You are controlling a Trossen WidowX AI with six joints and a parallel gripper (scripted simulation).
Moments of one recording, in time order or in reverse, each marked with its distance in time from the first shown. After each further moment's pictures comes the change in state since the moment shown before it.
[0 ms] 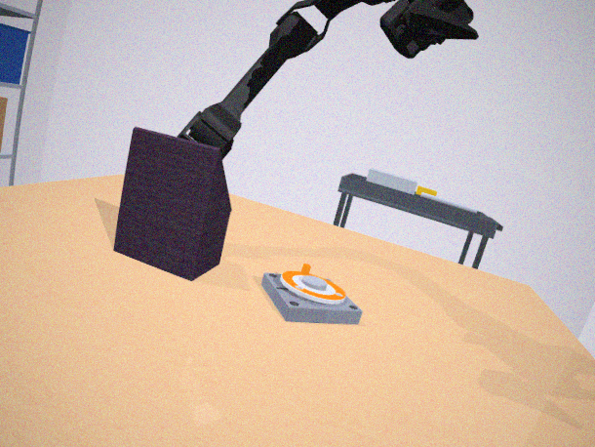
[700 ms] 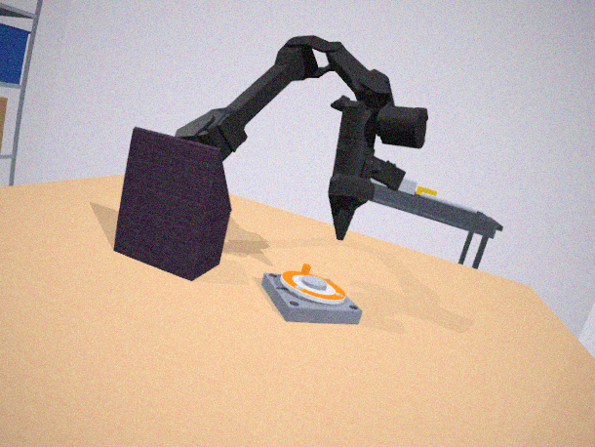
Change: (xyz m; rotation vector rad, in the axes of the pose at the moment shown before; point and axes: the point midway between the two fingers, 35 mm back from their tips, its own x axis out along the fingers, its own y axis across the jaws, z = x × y) arm -0.084 0.296 0.211 1.002 0.145 1.152
